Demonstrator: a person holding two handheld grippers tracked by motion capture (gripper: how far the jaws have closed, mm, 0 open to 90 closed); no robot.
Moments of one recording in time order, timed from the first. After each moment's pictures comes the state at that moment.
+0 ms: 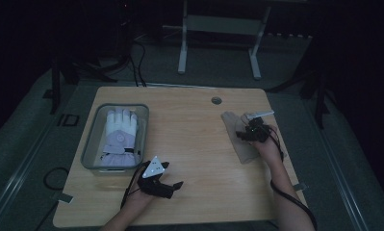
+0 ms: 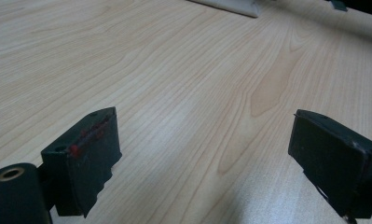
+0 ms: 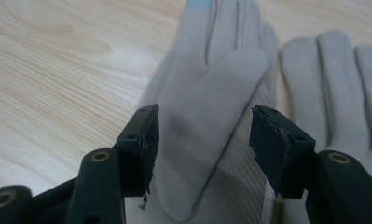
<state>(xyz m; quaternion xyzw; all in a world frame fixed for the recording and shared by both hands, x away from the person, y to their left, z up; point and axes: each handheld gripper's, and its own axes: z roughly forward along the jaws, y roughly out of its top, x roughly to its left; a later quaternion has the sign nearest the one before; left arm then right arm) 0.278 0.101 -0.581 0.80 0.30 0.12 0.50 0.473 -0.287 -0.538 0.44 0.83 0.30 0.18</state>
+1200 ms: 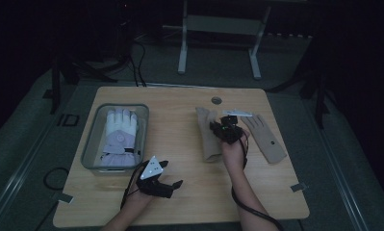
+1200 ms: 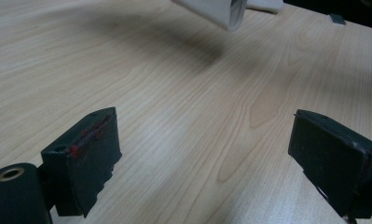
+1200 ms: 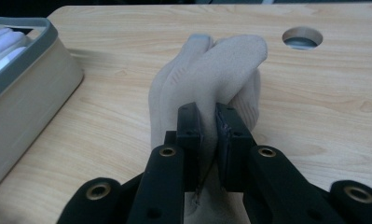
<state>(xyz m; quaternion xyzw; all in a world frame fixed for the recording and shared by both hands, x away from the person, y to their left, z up) 0.274 0.104 -0.574 0.79 0.30 0.14 0.52 0.408 -0.159 -0.484 0.51 0.73 0.41 0.19</state>
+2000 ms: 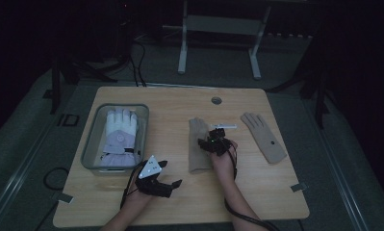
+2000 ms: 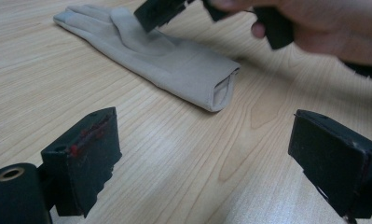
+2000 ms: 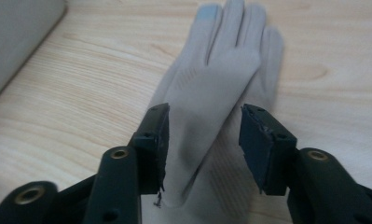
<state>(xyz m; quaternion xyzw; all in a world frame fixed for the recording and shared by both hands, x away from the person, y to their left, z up) 0.275 0.107 -0.576 0.78 0.31 0.13 0.52 0.408 -0.146 -0.540 0.51 0.76 0.37 0.14</state>
